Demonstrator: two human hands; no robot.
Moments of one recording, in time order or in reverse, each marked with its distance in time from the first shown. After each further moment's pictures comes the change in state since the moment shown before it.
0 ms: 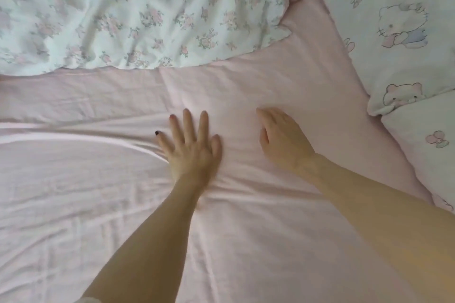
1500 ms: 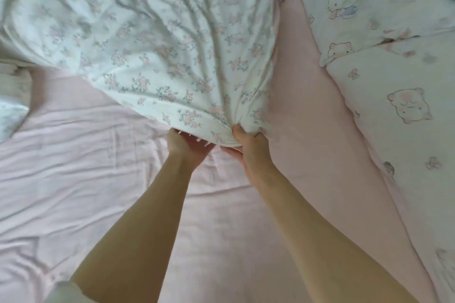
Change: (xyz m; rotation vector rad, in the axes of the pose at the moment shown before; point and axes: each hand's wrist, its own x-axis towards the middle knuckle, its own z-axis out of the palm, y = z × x) left_hand -0.190 -0.029 -0.087 -2.210 -0.354 -0.672; right_hand -0.207 -0.141 -0.048 1.855 0.108 0.739
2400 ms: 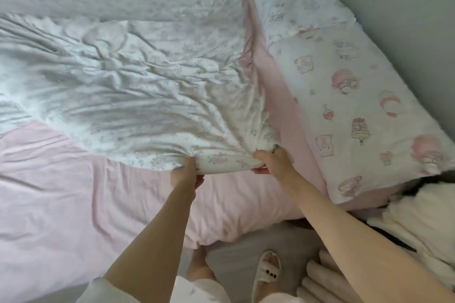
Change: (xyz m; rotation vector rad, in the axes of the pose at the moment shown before) left_hand -0.375 -0.151 -0.061 0.556 0.544 0.060; right_hand -0.352 -0.043 -0.196 -0.495 -0.065 0.021
